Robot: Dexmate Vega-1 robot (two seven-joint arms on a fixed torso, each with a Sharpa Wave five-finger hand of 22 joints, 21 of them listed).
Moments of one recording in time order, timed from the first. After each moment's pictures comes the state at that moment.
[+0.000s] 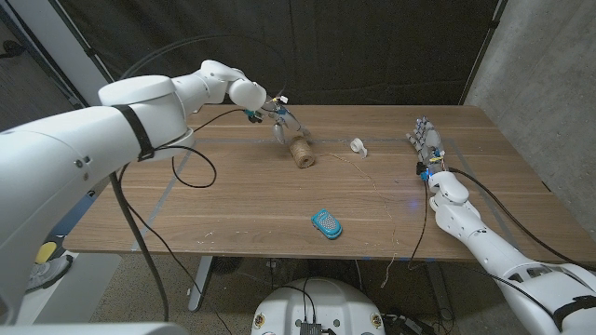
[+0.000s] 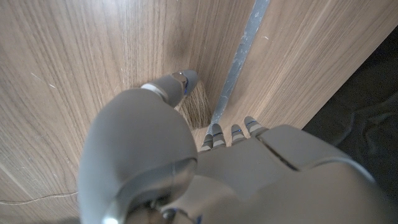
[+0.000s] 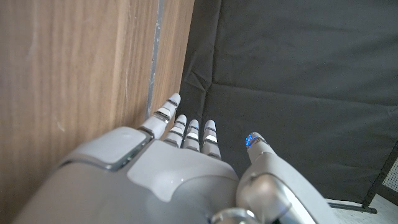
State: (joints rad) left arm -0.29 0.25 1.45 -0.38 0.58 -0.81 -0.35; left_hand 1.23 0.04 0.75 -0.18 0.37 -0.17 0.12 0.20 0.21 -0.17 0.06 0.39 0.40 -0.17 0.12 0.21 0.25 -0.12 0.10 0.20 0.19; right arm -0.75 -0.42 -0.29 -0.98 0.68 0.45 -0.02; right_hand 0.14 0.12 0.41 0.04 0.19 0.13 -0.03 0.19 0.19 0.02 0.03 0.19 0.19 0.00 -0.02 0.21 0.21 0.27 -0.04 0.19 0.17
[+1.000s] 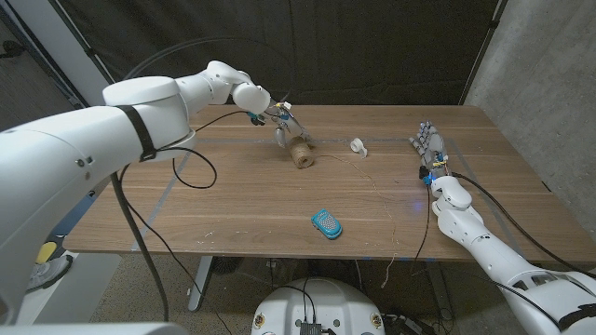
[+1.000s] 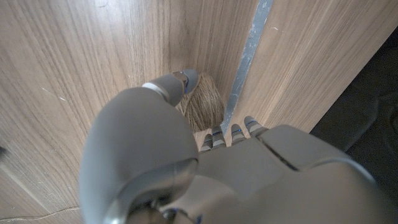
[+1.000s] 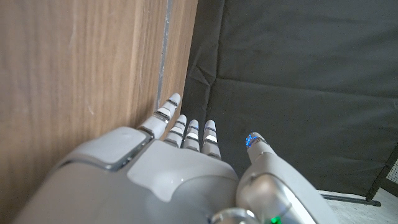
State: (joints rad) left arm -0.30 0.24 1.48 -0.40 0.65 -0.84 -0.30; left_hand 1.25 0.04 0.74 -0.18 0.36 -0.17 0.11 0.21 0.22 -0.17 0.06 0.44 0.43 -0.17 0.12 0.22 0.26 -0.12 0.10 0.21 0.19; right arm -0.79 -0.42 -0.28 -1.01 0.70 0.45 -0.03; right_hand 0.14 0.12 0.41 0.04 0.19 0.13 -0.03 0.19 0.19 0.01 0.03 0.19 0.19 0.00 -0.02 0.21 0.21 0.27 -0.04 0.19 0.17
